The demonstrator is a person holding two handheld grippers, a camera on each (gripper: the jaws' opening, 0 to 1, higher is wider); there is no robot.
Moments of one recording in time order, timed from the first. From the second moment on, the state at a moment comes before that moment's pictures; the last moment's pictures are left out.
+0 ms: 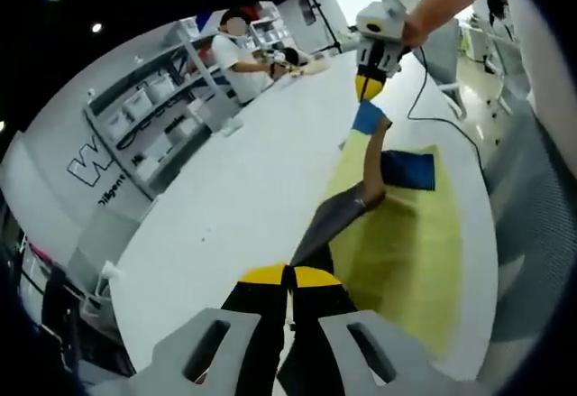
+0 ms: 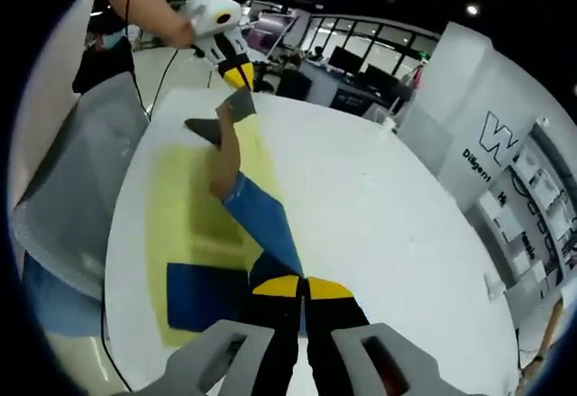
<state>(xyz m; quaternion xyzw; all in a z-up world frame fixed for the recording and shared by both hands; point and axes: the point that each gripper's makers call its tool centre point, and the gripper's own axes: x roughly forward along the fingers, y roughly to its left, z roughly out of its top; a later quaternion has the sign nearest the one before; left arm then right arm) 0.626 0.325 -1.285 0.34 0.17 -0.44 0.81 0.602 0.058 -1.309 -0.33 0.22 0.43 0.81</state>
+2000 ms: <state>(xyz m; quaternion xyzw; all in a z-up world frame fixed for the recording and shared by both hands) 0.839 0.328 -1.397 0.17 0.33 -0.36 0.85 0.815 0.053 -1.408 -0.25 0.34 0.34 0.84</state>
